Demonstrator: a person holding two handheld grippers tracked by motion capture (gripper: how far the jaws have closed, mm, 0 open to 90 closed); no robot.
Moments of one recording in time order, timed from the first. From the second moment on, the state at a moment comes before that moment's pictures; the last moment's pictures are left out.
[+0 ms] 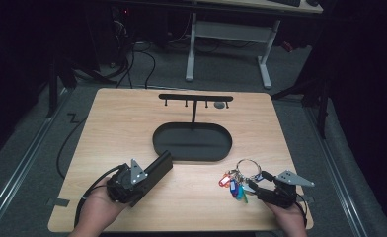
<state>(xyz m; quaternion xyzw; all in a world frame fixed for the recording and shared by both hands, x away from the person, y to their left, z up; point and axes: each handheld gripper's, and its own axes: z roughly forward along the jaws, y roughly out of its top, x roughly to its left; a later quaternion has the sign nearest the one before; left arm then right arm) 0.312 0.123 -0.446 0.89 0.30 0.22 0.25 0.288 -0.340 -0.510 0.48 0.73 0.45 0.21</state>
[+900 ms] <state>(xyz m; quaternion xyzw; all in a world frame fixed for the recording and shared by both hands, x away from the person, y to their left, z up) 0.331 0.107 -0.440 0.92 0.32 0.15 0.15 0.288 -0.338 -0.513 0.49 0.72 0.45 0.19</state>
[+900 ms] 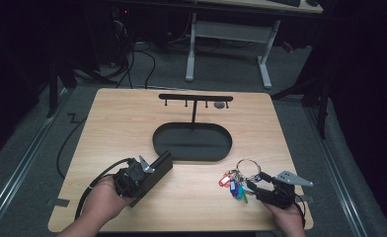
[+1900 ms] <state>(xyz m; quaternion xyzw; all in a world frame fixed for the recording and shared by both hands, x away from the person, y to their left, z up) 0.335 0.086 -0.428 0.95 0.23 0.18 0.12 0.290 -0.337 -0.517 0.49 0.73 0.46 0.16</state>
